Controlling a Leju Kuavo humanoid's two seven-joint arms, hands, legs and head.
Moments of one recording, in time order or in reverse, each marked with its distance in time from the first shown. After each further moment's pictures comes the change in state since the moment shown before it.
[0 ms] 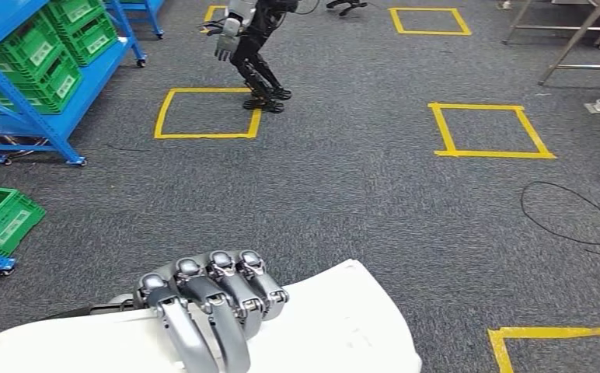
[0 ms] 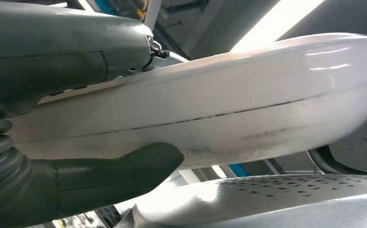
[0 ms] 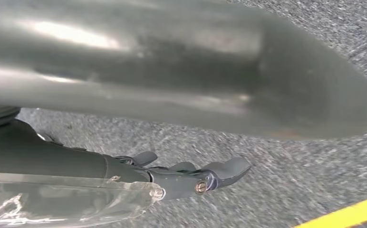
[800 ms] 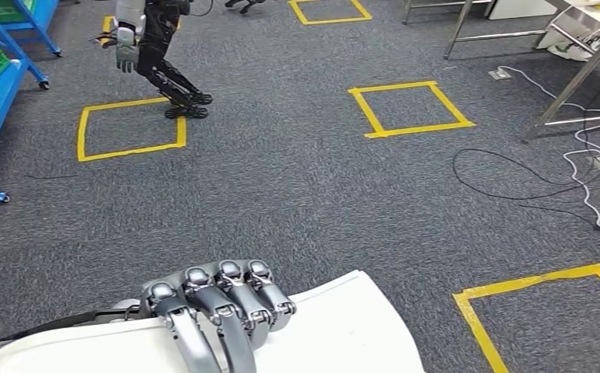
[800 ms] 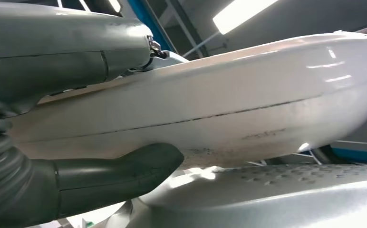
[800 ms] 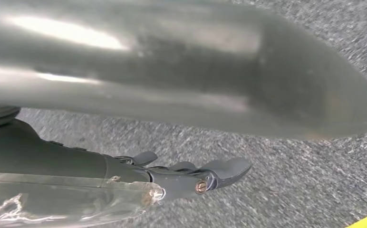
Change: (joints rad) left arm -0.003 0.017 -0.042 0.004 0.019 -0.005 0.003; right arm 0.002 0.001 0.065 0.000 0.015 0.024 -0.010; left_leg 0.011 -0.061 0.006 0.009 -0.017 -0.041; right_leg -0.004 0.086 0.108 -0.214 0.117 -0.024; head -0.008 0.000
